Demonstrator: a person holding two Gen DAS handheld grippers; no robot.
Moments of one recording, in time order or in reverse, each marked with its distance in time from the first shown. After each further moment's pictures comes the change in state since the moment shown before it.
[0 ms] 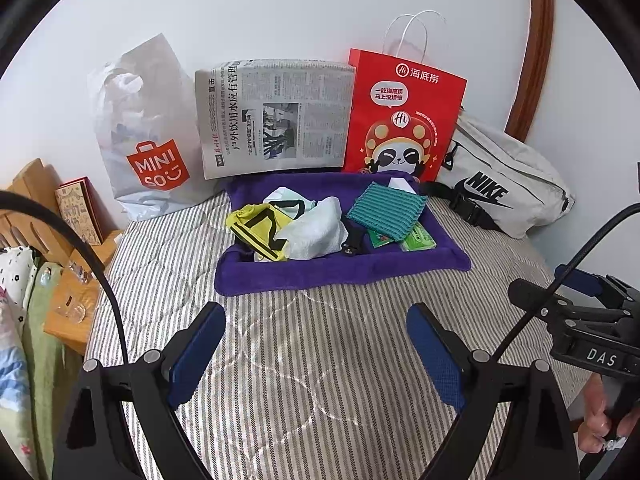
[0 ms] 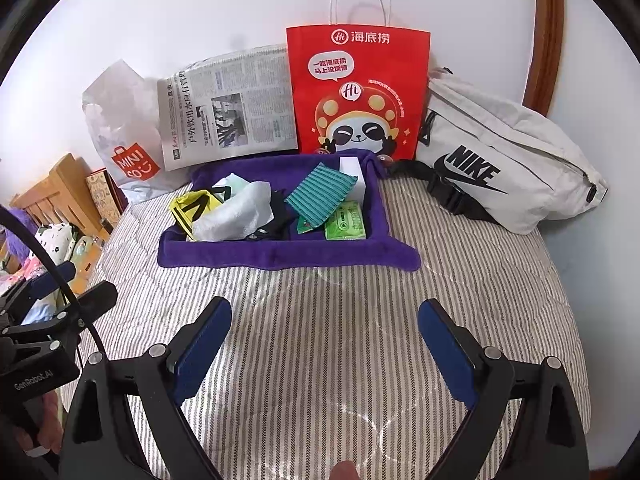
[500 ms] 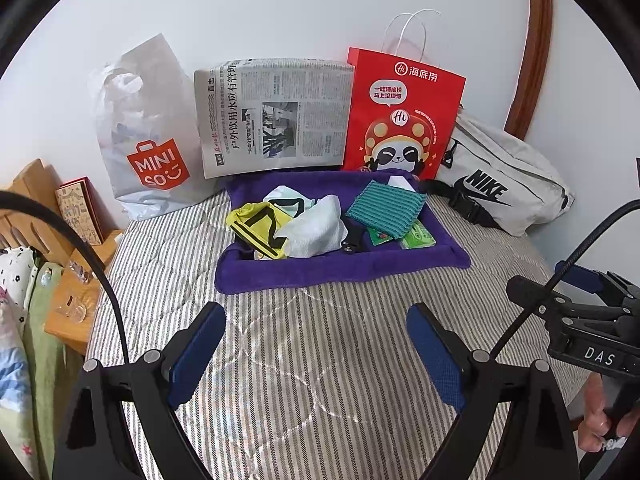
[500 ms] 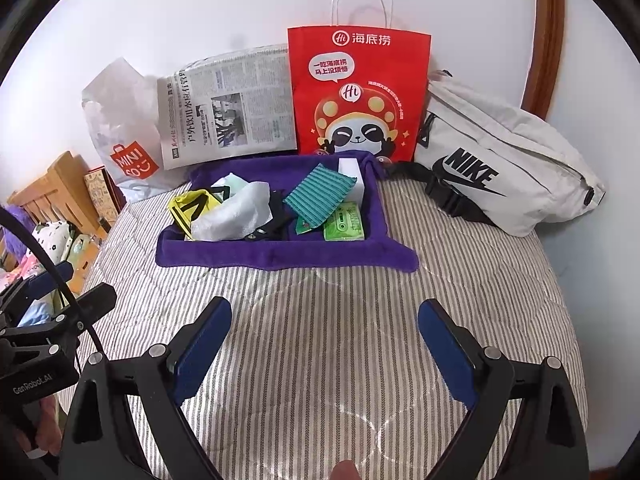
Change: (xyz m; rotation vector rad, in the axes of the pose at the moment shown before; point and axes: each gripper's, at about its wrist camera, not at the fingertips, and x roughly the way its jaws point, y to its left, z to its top) left arm -0.002 -0.001 -0.001 0.003 0.003 0.000; right arm 0.000 0.002 -0.001 -0.009 0.002 -0.011
